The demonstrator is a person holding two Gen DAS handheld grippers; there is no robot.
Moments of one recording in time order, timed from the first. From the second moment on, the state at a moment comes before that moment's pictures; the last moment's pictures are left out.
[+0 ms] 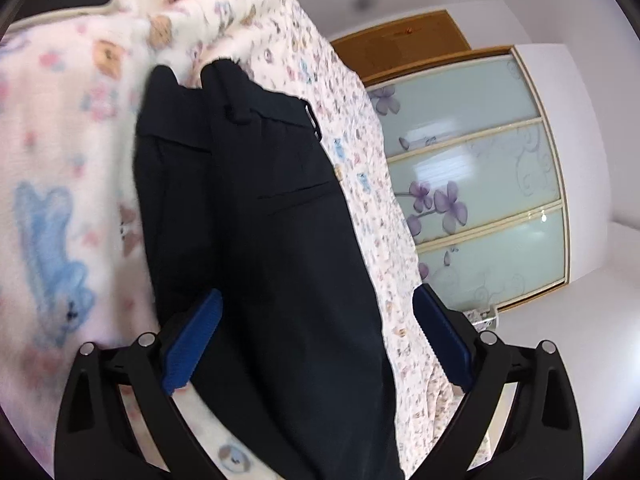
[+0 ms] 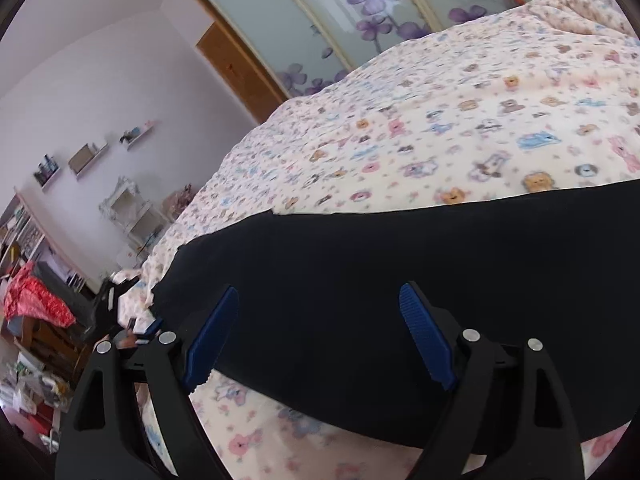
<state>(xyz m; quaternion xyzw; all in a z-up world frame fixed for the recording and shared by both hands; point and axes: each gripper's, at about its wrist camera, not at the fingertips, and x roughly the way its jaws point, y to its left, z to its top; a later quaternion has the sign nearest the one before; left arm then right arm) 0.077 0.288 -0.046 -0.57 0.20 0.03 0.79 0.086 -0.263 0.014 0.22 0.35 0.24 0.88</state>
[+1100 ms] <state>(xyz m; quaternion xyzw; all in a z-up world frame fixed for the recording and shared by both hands) 0.002 0.241 -0.010 -0.41 0.15 0.37 0.82 0.039 -0.393 0.035 0.37 0.25 0.05 0.89</state>
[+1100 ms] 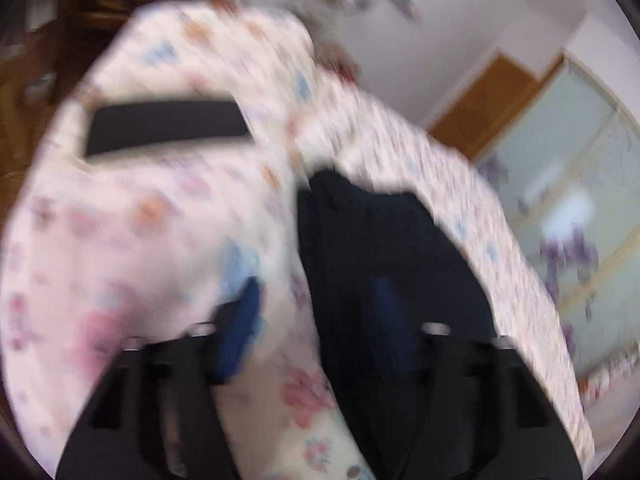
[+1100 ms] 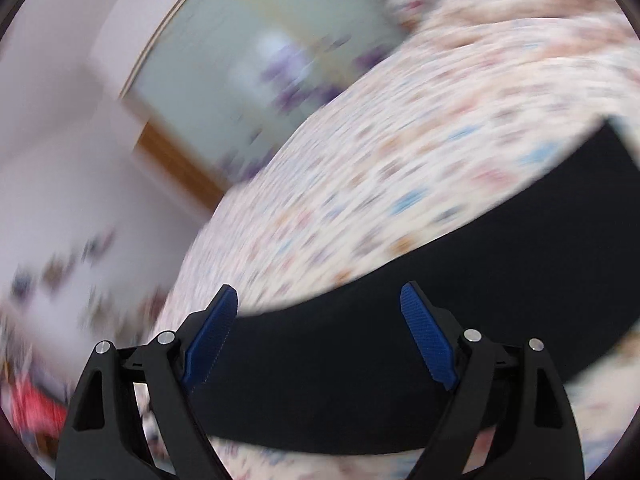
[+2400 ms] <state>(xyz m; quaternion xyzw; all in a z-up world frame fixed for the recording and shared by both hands) 0.088 0.135 -0.022 -0.30 0.29 0.03 0.91 -0.018 -0.549 -0.049 0.51 0.28 -0.21 0.78</state>
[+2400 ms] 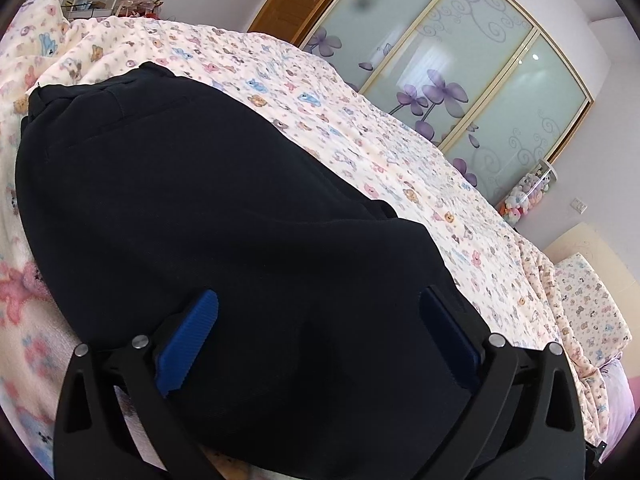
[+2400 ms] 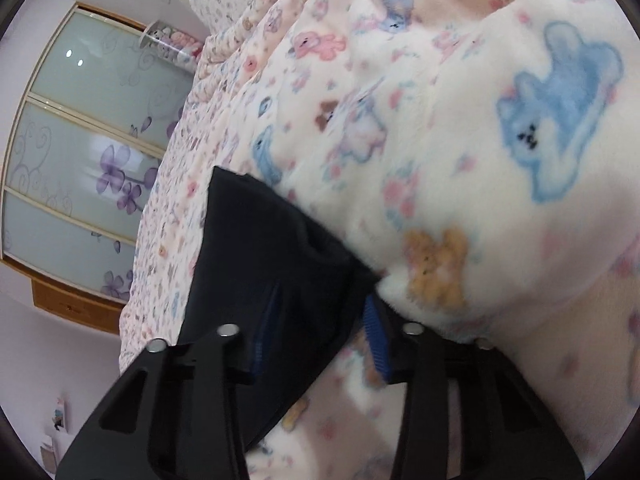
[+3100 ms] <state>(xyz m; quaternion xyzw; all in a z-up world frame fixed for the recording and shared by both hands) 0.108 0.098 -0.027 -0.20 0.35 -0.02 0.91 0.011 -0.448 0.053 0.36 0.16 -0.01 0.92</state>
